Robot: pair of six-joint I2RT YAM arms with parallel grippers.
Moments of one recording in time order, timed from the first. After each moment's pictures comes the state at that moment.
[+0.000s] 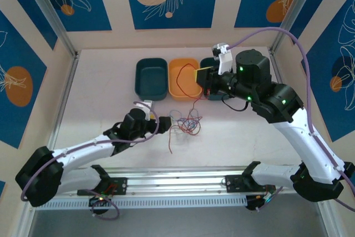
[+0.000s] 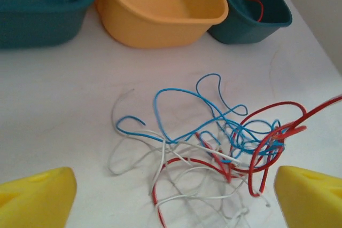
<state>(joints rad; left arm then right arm) -0.77 1.13 0.48 0.15 -0.03 -0.58 0.74 1.16 1.67 -0.85 -0.09 0.40</state>
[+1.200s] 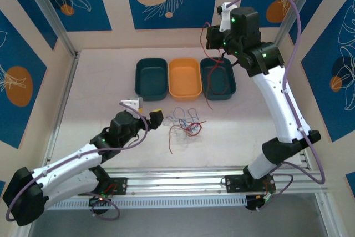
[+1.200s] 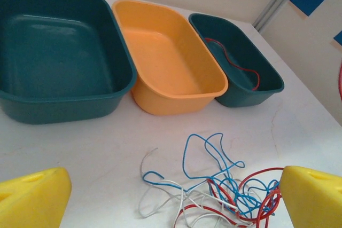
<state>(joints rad) -0.77 0.89 0.44 0.12 -0.21 -0.52 0.43 1.60 2.11 -0.89 0.04 0.23</state>
